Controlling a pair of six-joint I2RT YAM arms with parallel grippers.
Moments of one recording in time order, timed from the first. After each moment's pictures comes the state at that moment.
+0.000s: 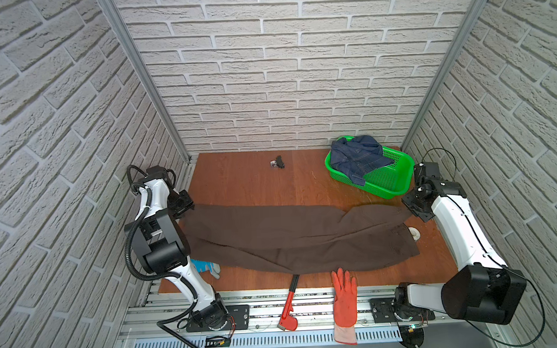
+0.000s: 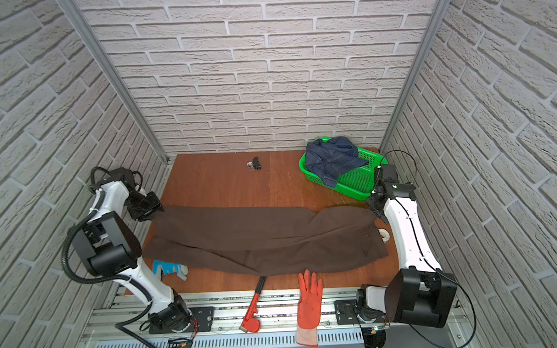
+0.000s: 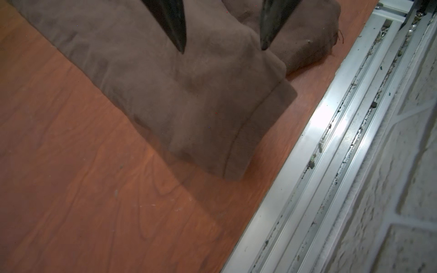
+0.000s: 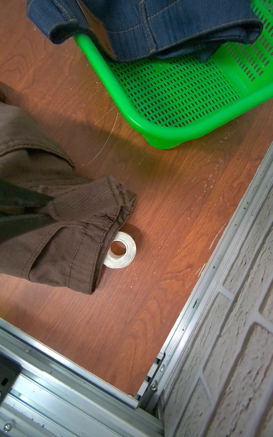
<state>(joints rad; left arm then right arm) 0.43 1.82 1.52 -1.07 0.12 -0.19 -0.24 1.29 1.18 -1.08 0.29 0.89</state>
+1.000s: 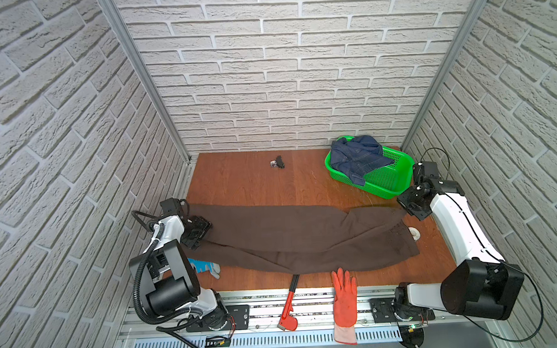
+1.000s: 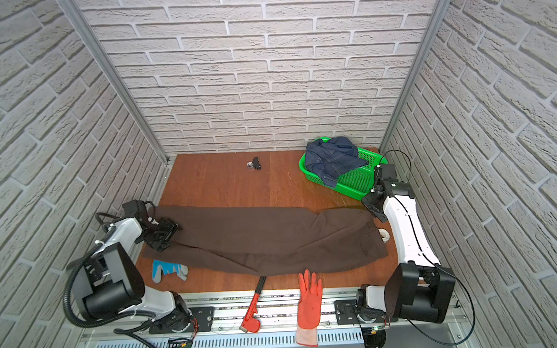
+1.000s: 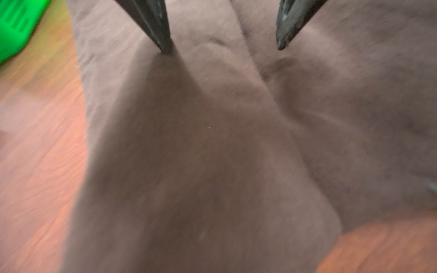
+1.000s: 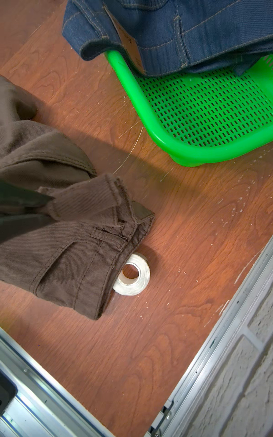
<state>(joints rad) 0.42 1.48 0.88 -0.70 0.29 -0.52 -0.24 1.32 1.18 -1.06 0.16 0.85</state>
